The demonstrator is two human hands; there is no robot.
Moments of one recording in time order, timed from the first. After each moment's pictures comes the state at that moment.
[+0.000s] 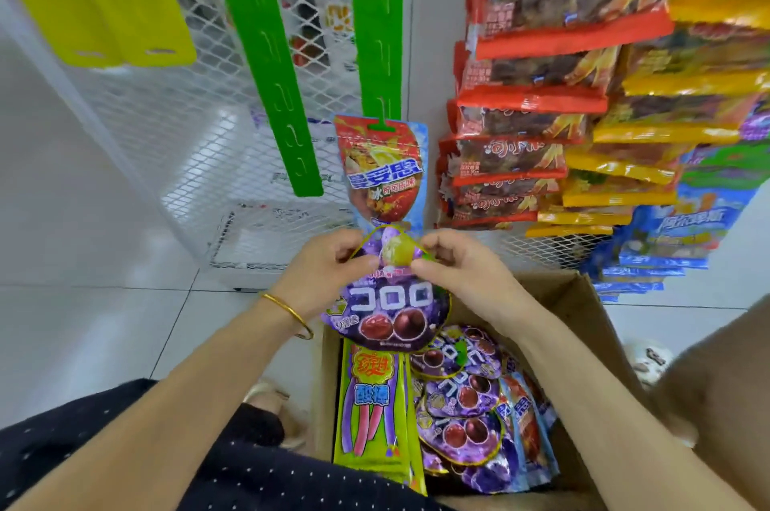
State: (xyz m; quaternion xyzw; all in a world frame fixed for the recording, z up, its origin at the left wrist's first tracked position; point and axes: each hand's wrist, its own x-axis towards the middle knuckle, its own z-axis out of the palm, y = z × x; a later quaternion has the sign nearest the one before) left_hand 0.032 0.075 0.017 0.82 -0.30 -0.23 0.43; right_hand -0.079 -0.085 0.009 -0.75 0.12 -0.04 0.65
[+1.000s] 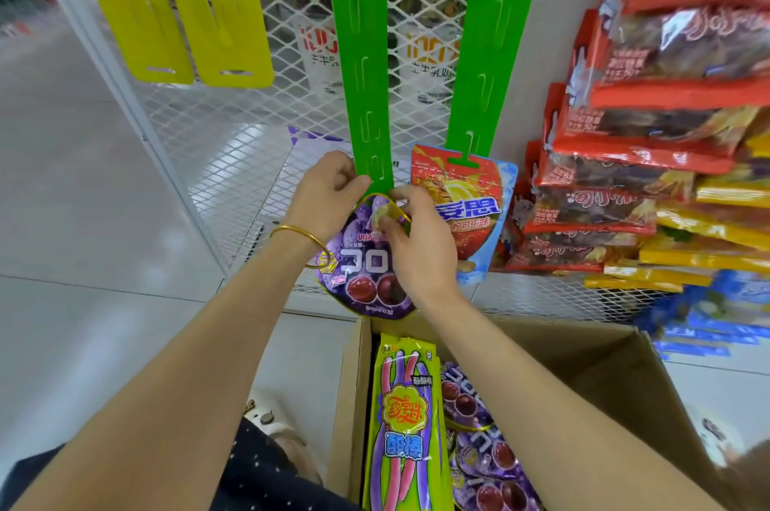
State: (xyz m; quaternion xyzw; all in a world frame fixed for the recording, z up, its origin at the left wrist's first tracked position) left_hand 0.141 0.071 0.049 0.83 -0.24 -0.04 0.51; right_hand 0.047 -0.018 0.016 -0.85 0.19 -0.25 0.42
